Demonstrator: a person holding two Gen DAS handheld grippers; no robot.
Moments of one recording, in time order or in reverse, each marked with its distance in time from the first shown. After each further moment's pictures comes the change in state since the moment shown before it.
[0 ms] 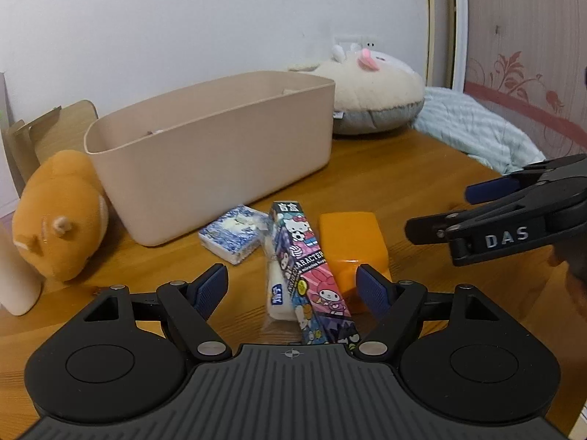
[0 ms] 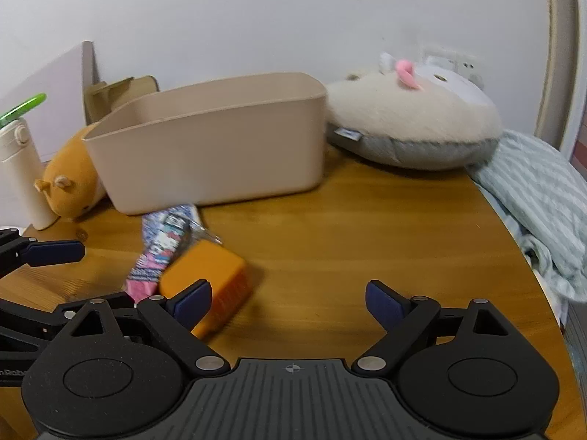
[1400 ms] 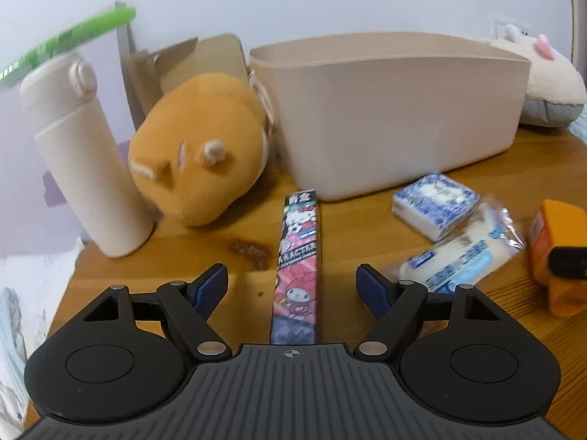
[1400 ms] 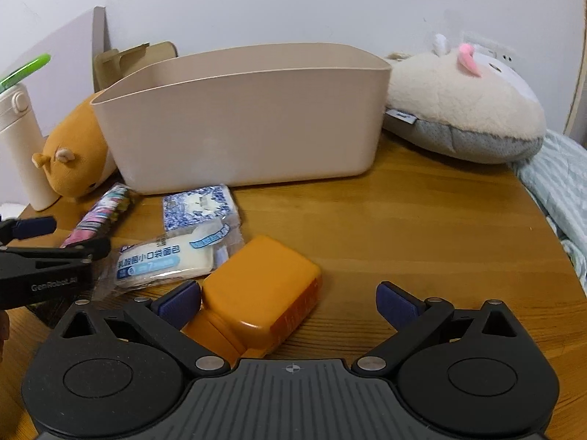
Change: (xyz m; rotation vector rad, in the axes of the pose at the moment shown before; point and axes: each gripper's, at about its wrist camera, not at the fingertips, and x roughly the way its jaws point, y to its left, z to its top) left arm 0.033 0.090 -0.021 -0.204 0.103 0.387; right arm 0.042 0.045 0.010 -0.044 0.069 0.020
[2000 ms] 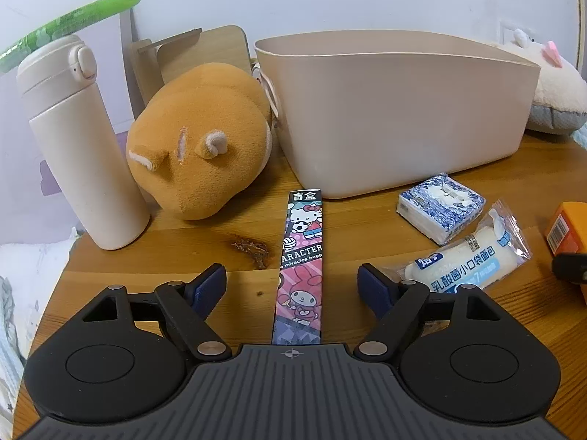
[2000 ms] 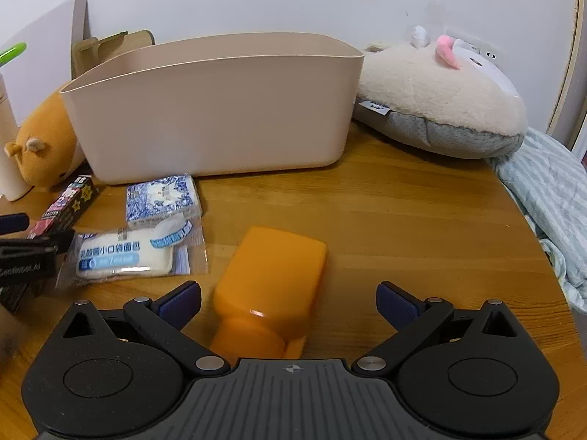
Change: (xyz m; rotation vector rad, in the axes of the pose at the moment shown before) left arm 0.005 0.003 -0.001 -0.042 0.006 -0.010; right arm 0.009 -0.008 0.004 -0.020 0.028 -0.072
